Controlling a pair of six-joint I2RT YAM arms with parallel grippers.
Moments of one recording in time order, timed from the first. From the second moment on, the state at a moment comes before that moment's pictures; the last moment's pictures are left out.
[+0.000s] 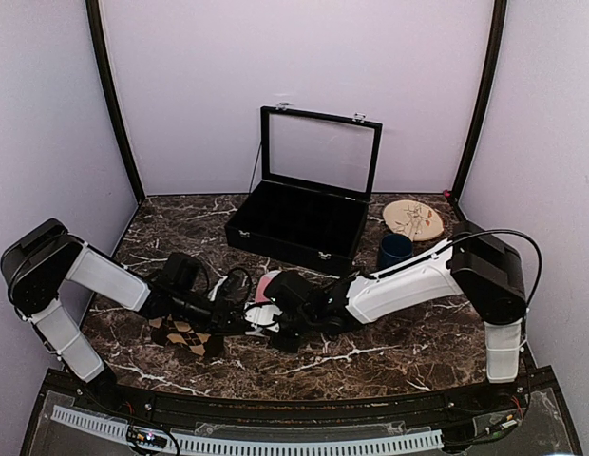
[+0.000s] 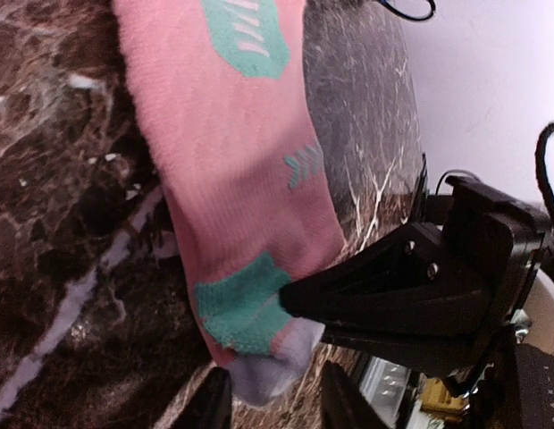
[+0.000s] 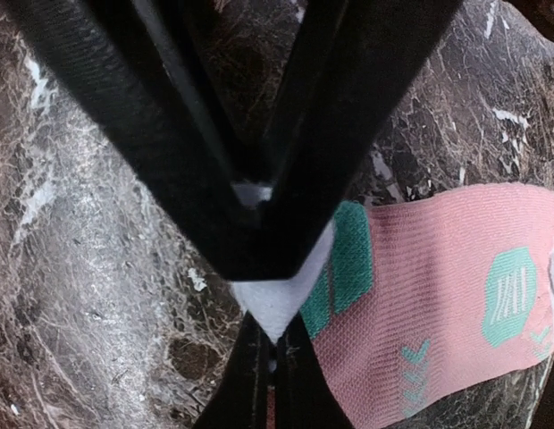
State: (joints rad) left arm -0.58 1.63 0.52 0.28 0.81 -0.67; right arm 1.20 2.04 1.24 -0.06 0.05 -0.28
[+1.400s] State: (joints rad) left arm -0.90 1.25 0.35 0.36 0.22 -0.22; right arm 0.96 2.23 1.53 -0.33 -0.84 0.17
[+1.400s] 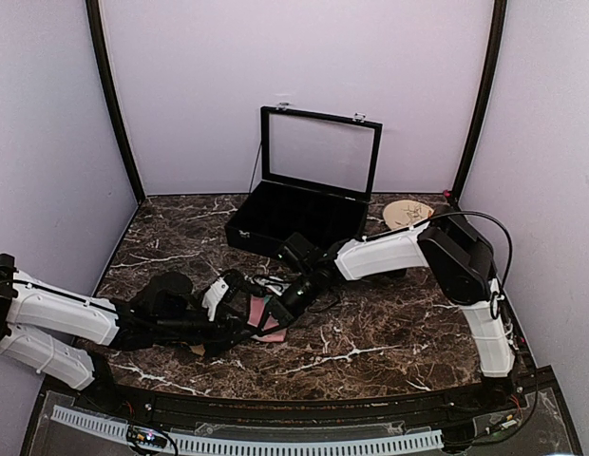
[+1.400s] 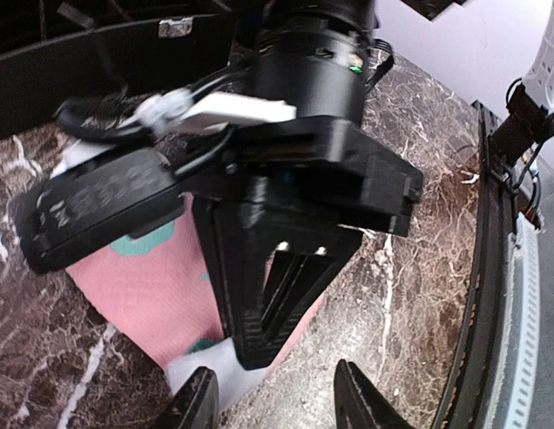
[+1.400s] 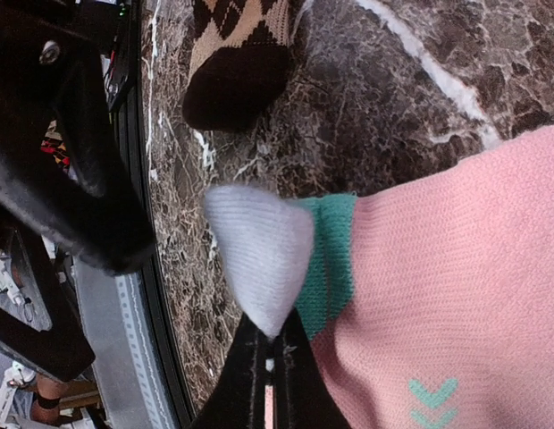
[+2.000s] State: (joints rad) left arm -1.09 1.36 0.44 0.20 -0.06 0.02; right arm 0.96 2.26 1.54 -0.40 -0.88 0.17
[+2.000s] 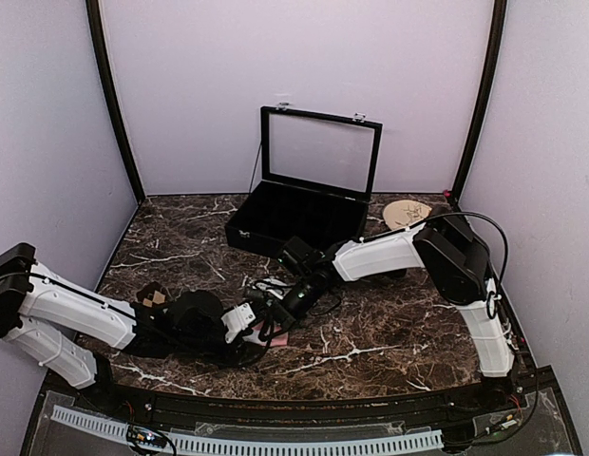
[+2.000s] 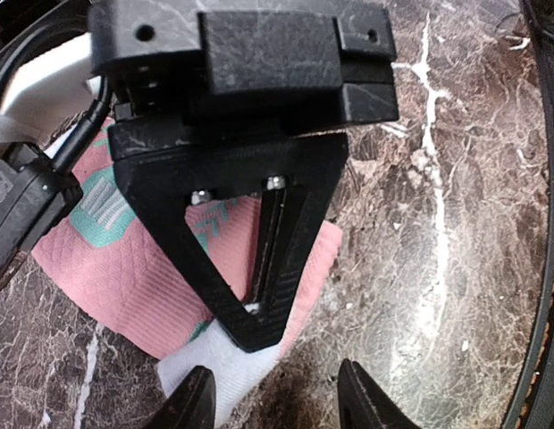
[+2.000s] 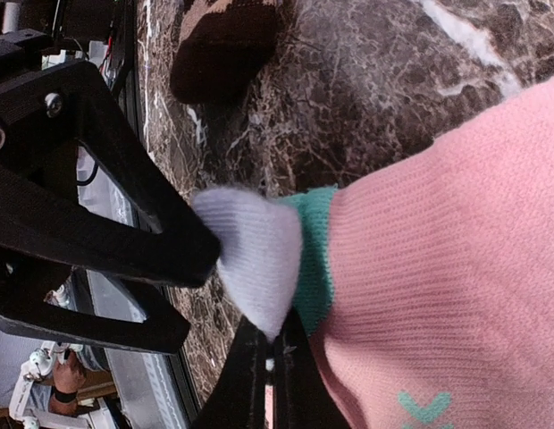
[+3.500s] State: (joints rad) left arm -1.12 1.52 0.58 0.08 -0.06 0.18; right arm 0.96 2.24 1.50 -0.49 -0.90 0.10
